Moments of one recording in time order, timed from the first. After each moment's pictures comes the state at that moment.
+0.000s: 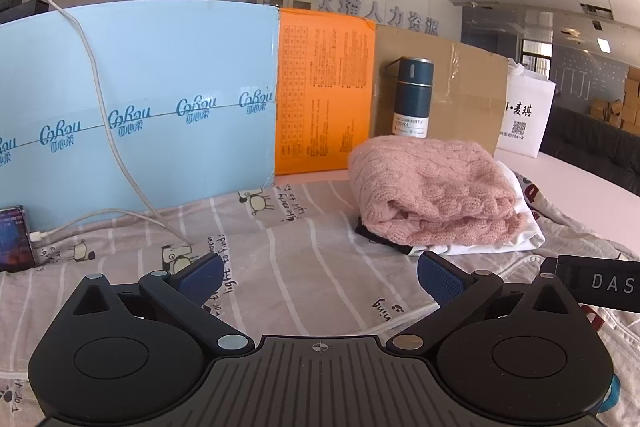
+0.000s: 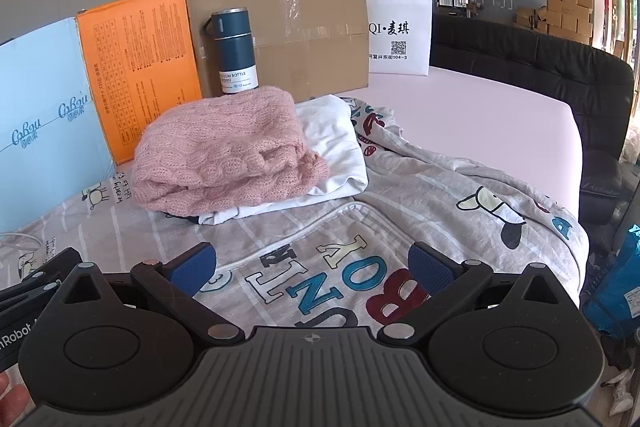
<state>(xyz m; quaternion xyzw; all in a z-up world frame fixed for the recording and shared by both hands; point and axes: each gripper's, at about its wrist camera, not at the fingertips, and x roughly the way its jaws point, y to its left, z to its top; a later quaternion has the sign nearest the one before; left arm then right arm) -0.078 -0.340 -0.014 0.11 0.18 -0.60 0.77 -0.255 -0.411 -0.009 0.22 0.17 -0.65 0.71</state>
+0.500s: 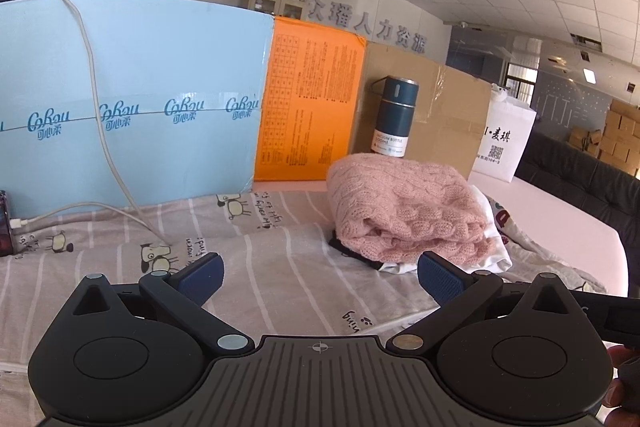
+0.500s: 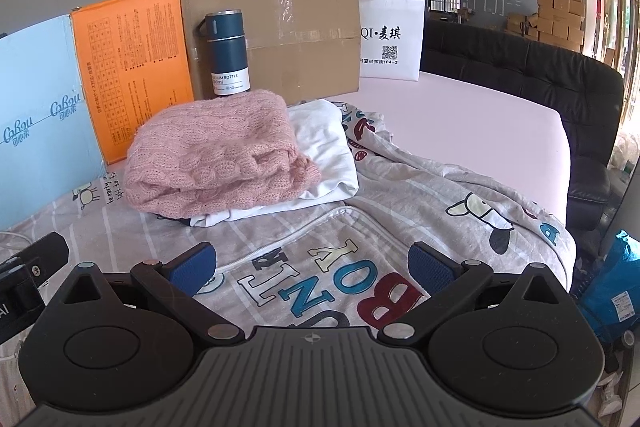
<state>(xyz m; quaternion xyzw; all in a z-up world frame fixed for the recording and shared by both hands) -0.073 -0.332 -0.002 0.06 0.20 -0.63 0.75 -0.251 -0.409 -0.005 0.20 0.18 -0.67 0.69</state>
